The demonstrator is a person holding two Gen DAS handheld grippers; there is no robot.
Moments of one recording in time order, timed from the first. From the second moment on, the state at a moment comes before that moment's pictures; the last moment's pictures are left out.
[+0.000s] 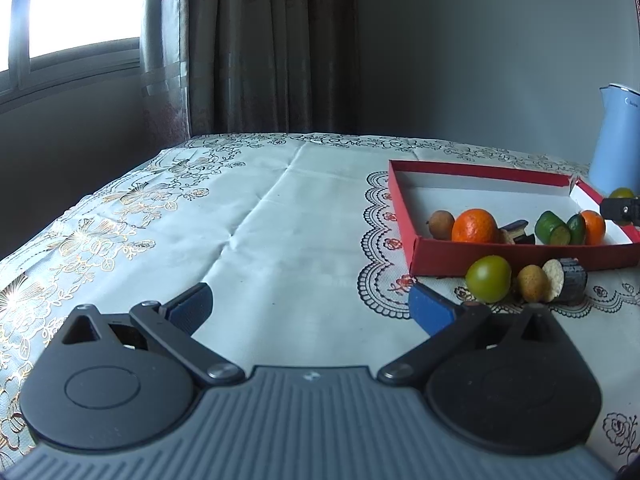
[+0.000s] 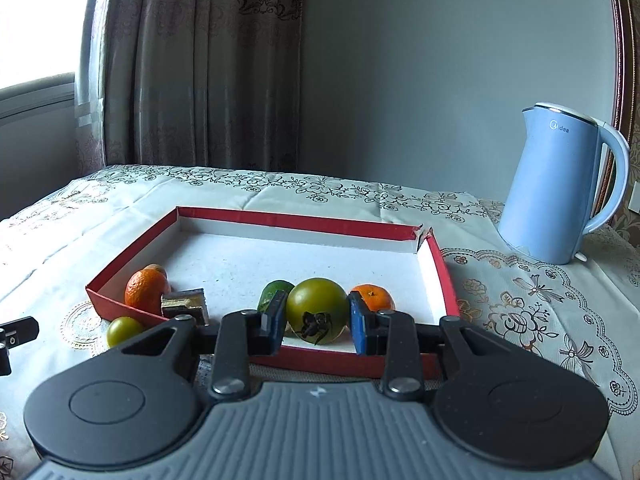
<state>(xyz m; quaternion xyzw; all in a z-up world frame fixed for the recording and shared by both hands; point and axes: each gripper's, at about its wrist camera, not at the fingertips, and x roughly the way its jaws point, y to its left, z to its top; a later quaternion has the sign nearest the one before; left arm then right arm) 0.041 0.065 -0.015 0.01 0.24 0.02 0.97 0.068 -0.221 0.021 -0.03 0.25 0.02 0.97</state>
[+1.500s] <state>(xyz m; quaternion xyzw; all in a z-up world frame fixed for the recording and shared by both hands) 0.038 0.030 -0.004 0.05 0.22 0.00 0.97 0.004 -0.276 -0.012 0.01 0.22 -0.02 0.97</state>
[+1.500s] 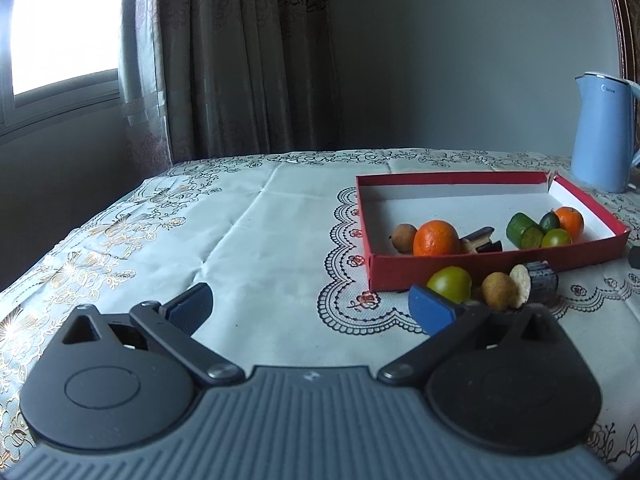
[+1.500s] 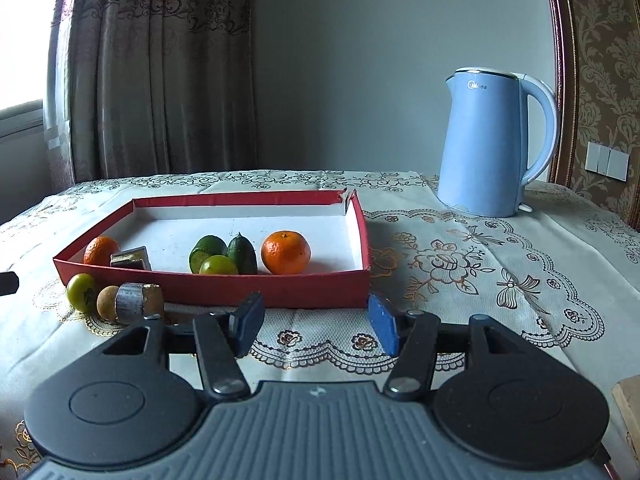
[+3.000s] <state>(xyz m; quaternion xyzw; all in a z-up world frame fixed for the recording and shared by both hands) 0.076 -0.020 -0.013 0.07 0.27 -0.05 0.96 0.004 -0.286 -0.012 0.04 0.22 -0.02 0.97</state>
